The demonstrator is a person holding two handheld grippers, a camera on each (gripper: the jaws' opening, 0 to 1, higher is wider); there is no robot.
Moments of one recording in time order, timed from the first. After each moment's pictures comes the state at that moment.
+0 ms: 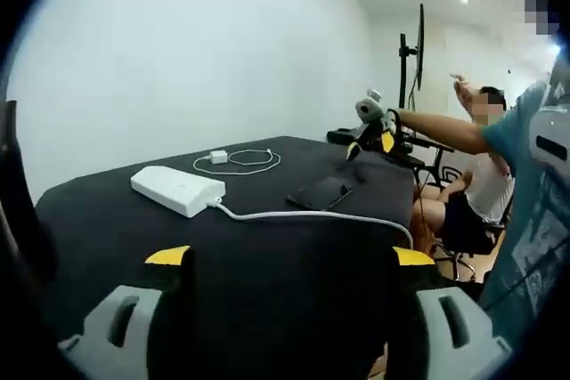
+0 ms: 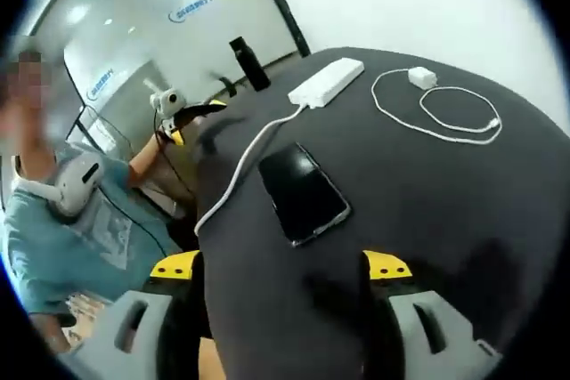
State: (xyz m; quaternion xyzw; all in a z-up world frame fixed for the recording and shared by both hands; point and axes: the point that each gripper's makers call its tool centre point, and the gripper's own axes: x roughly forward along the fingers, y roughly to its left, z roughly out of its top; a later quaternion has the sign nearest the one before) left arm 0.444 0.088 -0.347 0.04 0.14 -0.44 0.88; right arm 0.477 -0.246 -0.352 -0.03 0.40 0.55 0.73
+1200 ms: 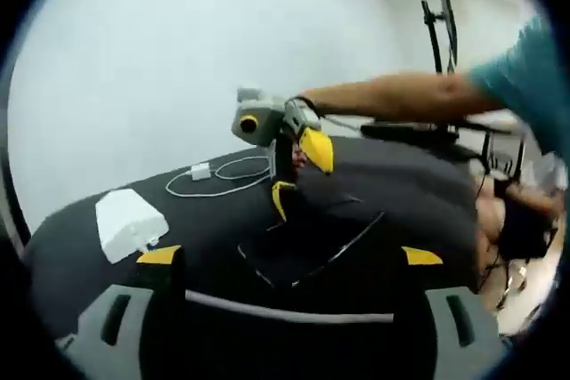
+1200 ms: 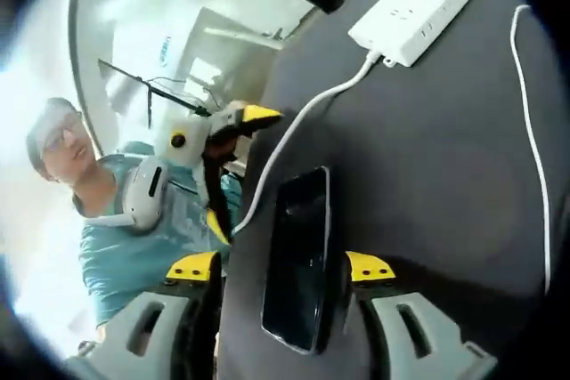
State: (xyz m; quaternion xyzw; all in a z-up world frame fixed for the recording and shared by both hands) left arm 0.505 -0.083 -0.385 0.14 0.11 -0.33 0.93; right arm 0.510 -0.138 -0.391 -0.02 0.55 0.73 0.41
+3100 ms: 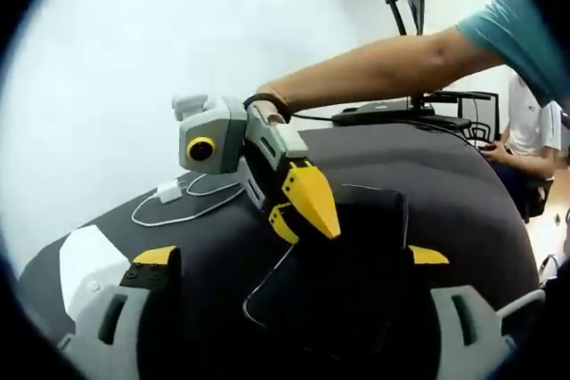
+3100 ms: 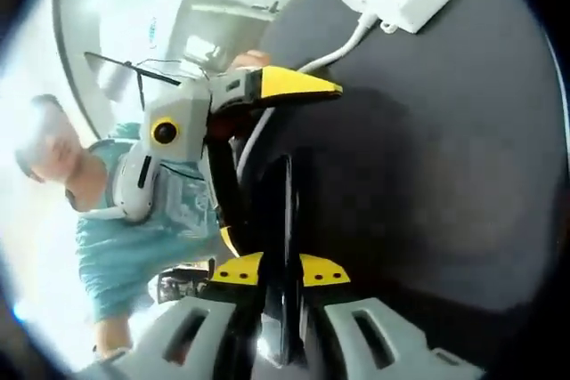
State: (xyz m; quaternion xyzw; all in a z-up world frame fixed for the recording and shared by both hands) left arm 0.552 -0.121 -0.398 0.15 0.08 -0.42 0.89; right arm 0.523 -0.131 -0.419 -0.07 0.59 0.72 0.36
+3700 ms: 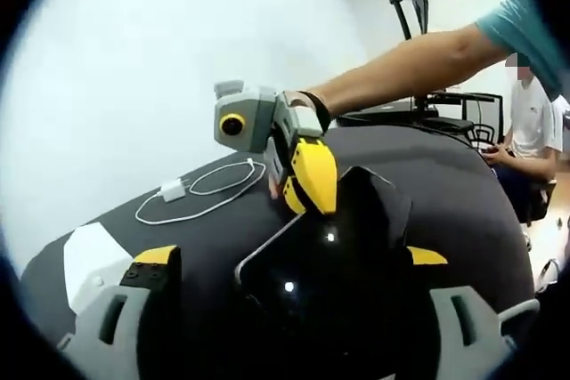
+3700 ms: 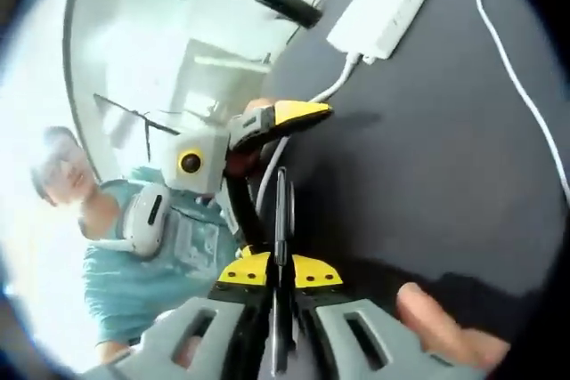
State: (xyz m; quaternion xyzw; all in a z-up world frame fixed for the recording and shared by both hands) left arm 0.544 -0.120 -0.393 0.15 0.08 -0.41 0.90; right arm 0.514 -0.133 -0.392 0.06 0.56 0.69 0.45
